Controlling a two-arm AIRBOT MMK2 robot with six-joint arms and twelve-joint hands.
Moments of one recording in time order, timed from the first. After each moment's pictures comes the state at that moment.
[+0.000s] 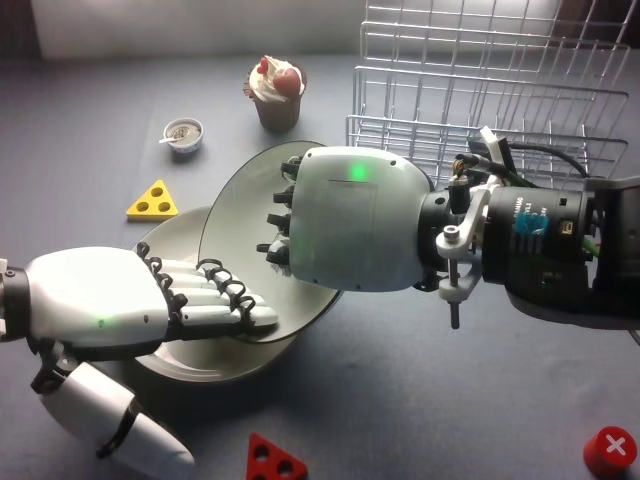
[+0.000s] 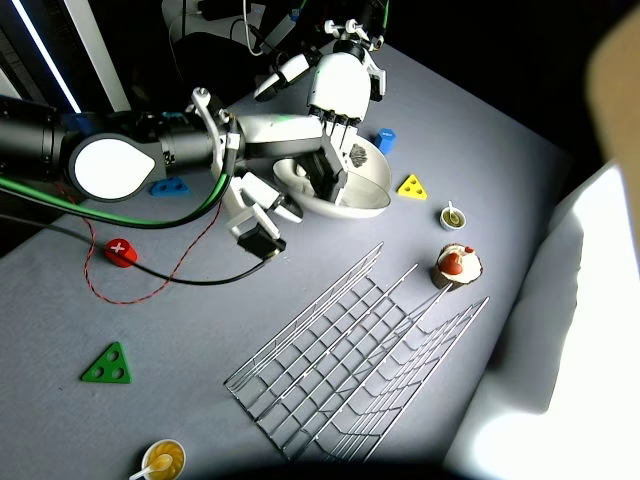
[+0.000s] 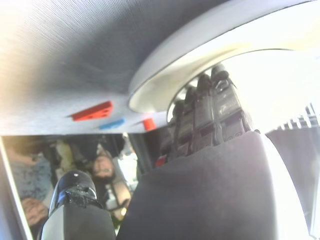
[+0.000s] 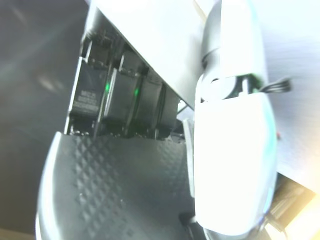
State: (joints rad) left arm 0.79 -0.99 1.27 1.07 -0.75 0.00; right arm -0.40 -1.32 1.14 -0.54 0.38 -1.40
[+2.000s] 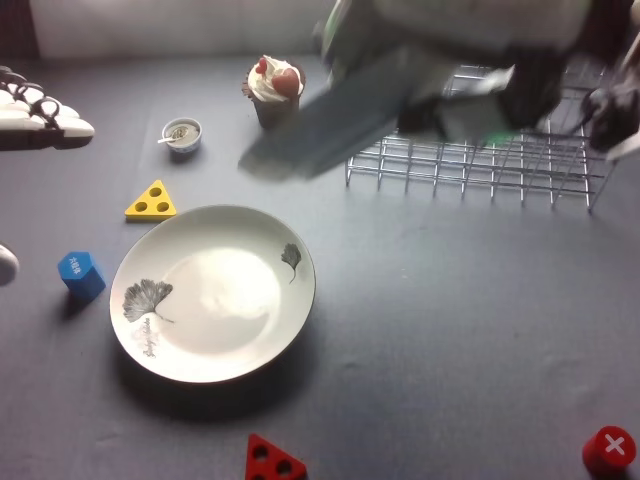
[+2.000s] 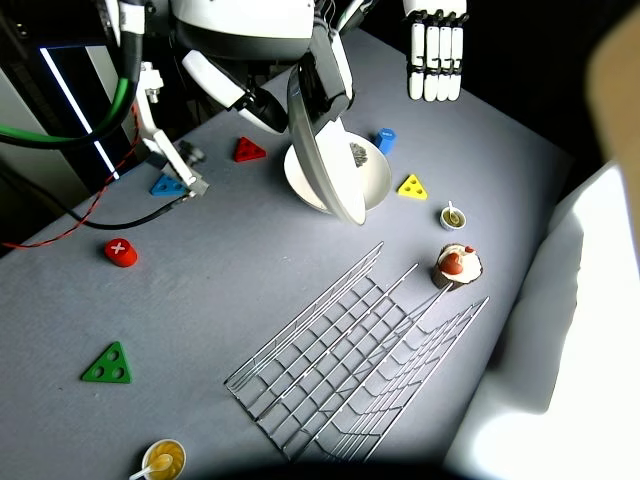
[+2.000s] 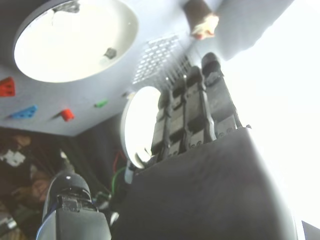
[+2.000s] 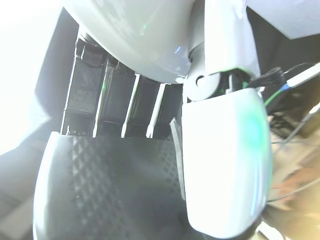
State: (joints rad) left arm 0.72 -0.68 1.33 0.81 -0.86 0.00; right arm -0.03 -0.95 0.80 0.23 0.25 -1.41
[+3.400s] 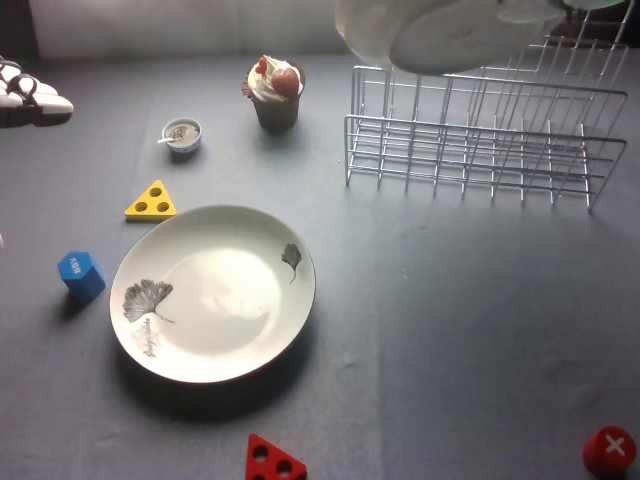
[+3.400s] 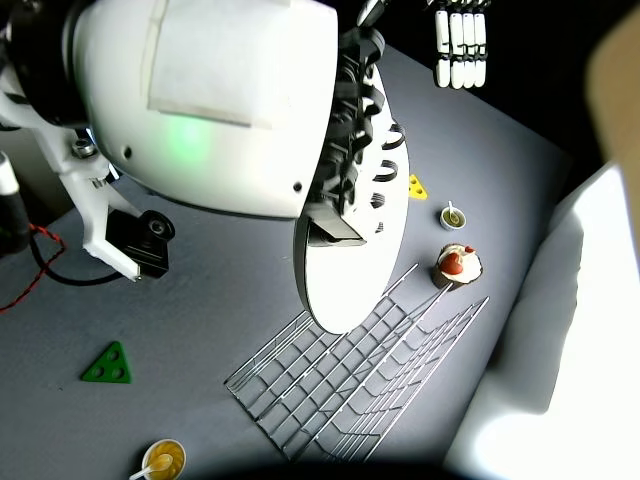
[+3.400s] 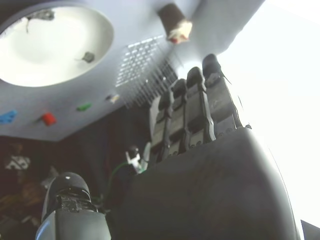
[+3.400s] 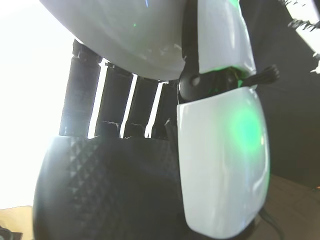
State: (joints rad) left arm 0.73 -0.68 1.38 0.77 -0.88 0.00; right arm 0.03 -0.90 0.99 0.71 0.23 -1.42
